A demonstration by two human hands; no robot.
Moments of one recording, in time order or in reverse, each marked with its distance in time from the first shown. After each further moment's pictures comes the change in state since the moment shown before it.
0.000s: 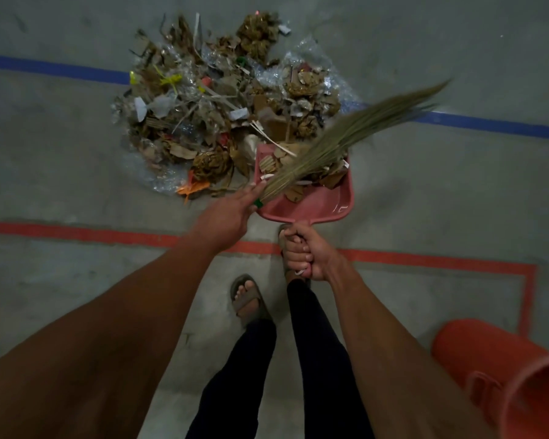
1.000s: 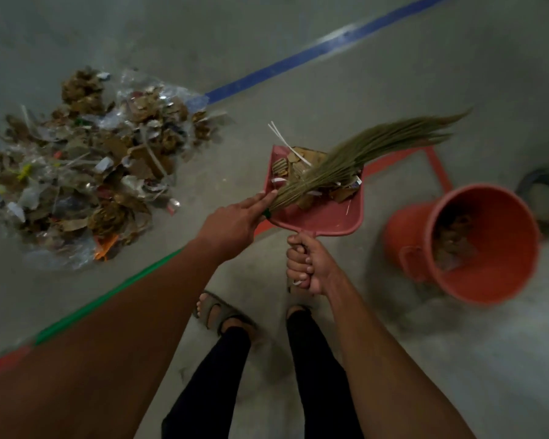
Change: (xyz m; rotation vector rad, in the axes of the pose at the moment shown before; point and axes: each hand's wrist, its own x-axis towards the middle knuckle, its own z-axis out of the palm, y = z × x) left_hand 0.003 0.302 0.108 0.254 -0.278 0.529; right_hand -0.248 0.102 -0.161 0.491 0.114 -0.500
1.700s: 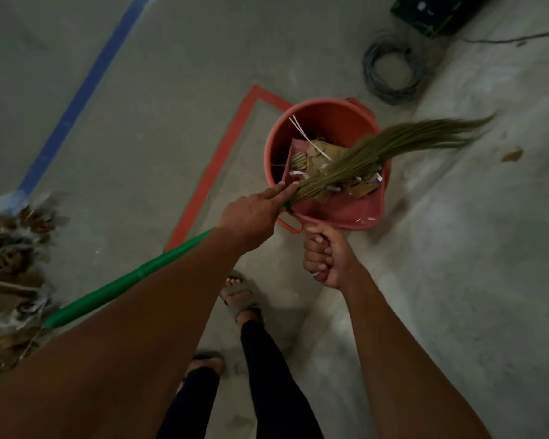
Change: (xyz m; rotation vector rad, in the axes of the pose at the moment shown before) left_hand 0.168 0.363 0.165 0.294 -0.332 0.532; right_hand -0.225 -0.071 -0.288 0.513 0.135 -0.399
